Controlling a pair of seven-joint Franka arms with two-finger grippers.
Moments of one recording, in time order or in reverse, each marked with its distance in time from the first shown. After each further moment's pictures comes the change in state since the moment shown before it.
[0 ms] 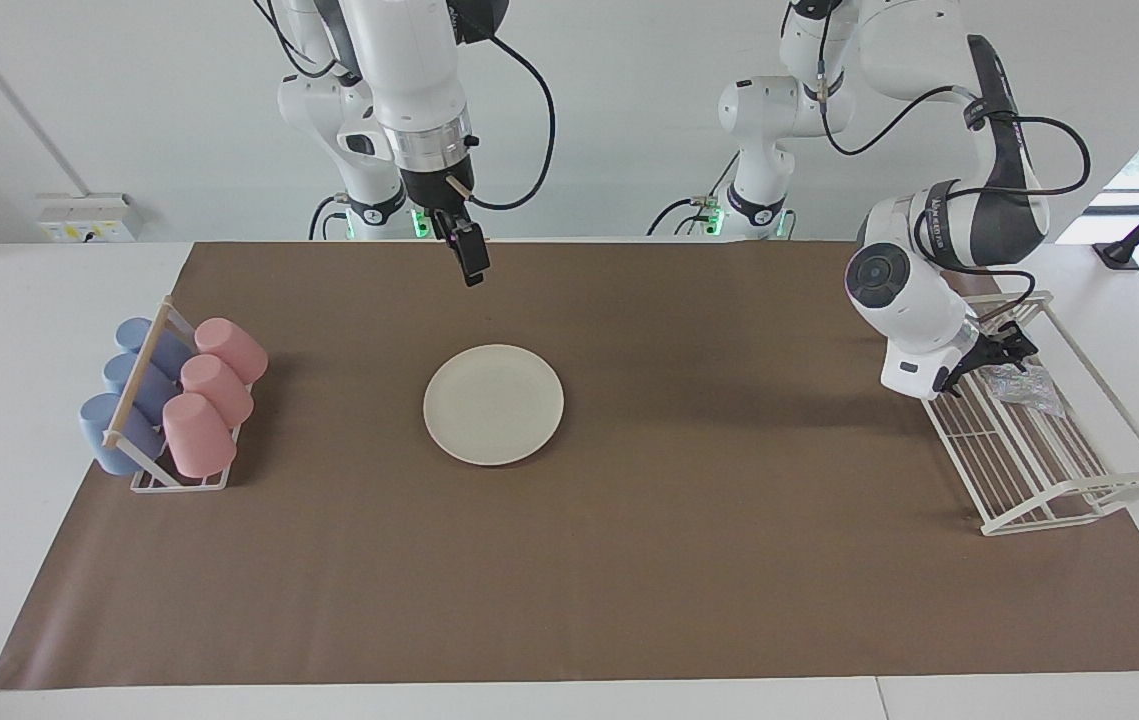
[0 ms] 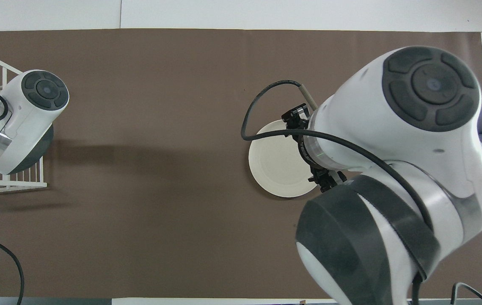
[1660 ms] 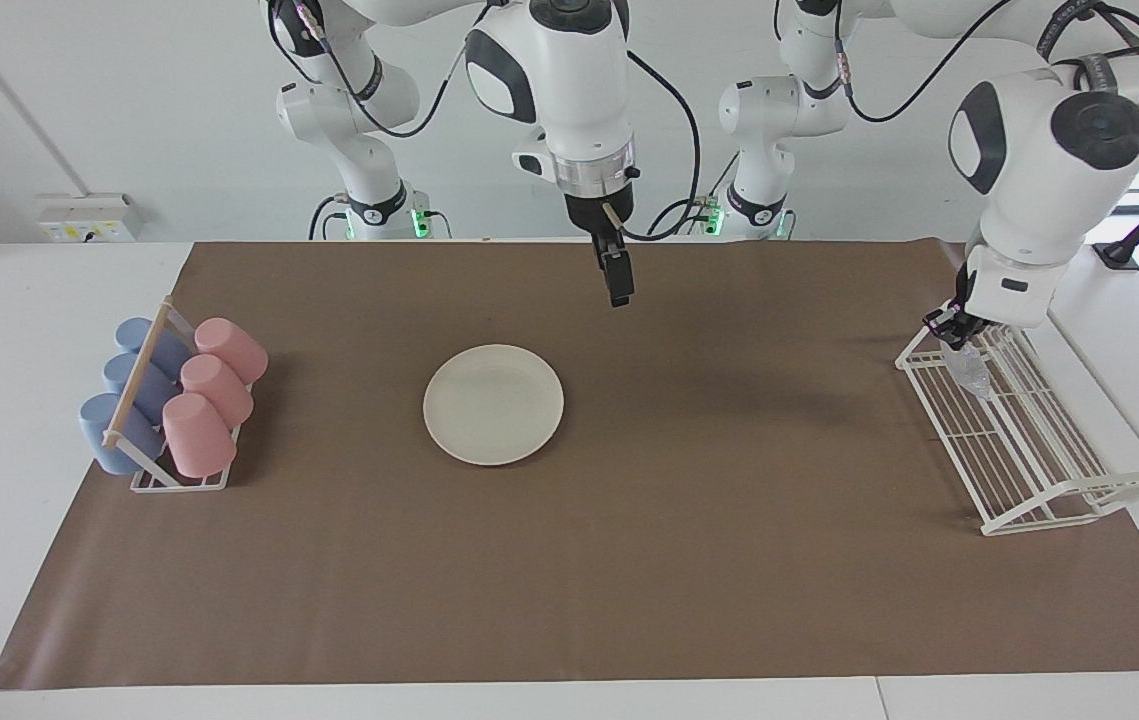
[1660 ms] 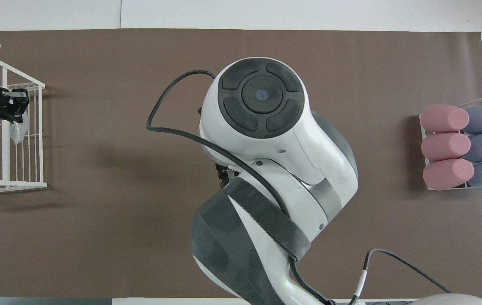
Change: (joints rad) left arm 0.074 -0.034 0.009 0.389 -0.858 -0.278 0.161; right arm 0.234 0.260 -0.005 0.258 -0.065 0.095 0.494
